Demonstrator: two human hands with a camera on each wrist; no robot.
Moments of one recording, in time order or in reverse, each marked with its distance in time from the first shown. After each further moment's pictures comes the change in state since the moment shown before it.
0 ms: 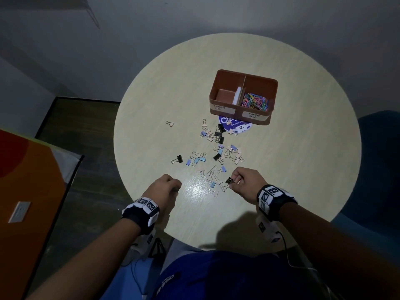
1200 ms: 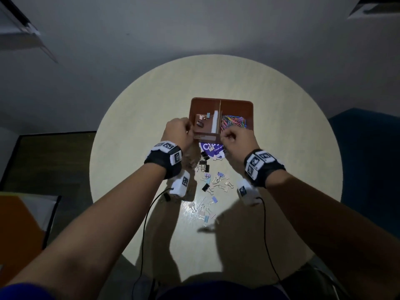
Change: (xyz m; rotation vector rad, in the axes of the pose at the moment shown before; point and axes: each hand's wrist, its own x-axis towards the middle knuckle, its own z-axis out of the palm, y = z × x) left_hand 0.220 0.132 -0.138 -0.105 0.291 0.117; right_hand 0.107 -0.090 -0.116 0.100 0.475 0.010
